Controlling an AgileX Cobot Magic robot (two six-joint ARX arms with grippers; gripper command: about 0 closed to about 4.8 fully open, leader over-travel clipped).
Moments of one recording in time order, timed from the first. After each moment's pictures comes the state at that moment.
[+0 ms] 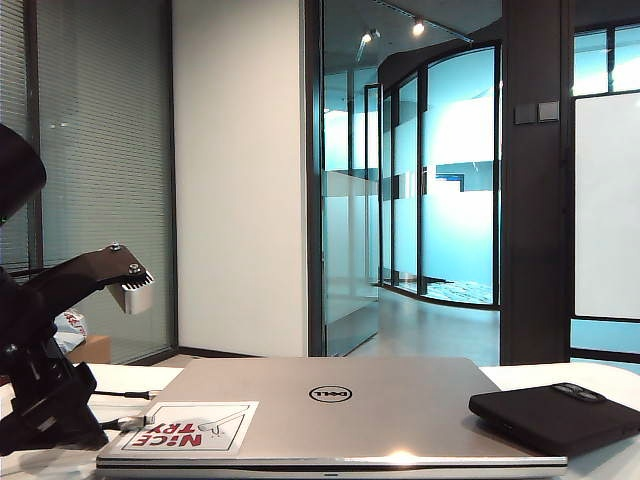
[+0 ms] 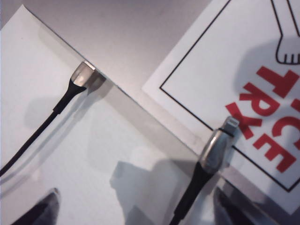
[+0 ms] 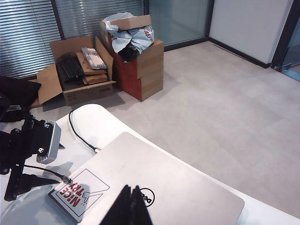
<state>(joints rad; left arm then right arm) -0.30 1.63 0.42 0.40 0.07 0.64 0.63 0.64 0.61 -0.16 0.01 -0.04</state>
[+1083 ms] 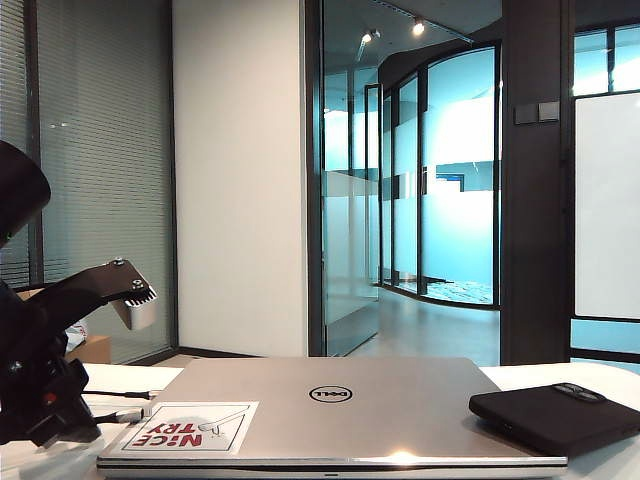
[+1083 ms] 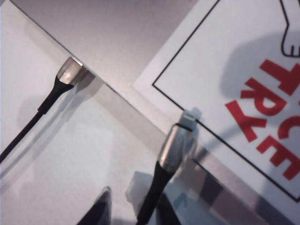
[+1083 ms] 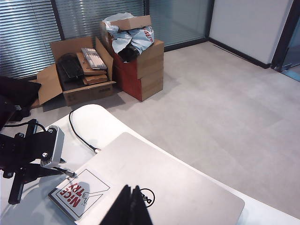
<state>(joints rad) -0.30 1.70 0.42 0.46 0.07 0.64 0.63 0.64 0.61 -0.15 0.01 -0.04</state>
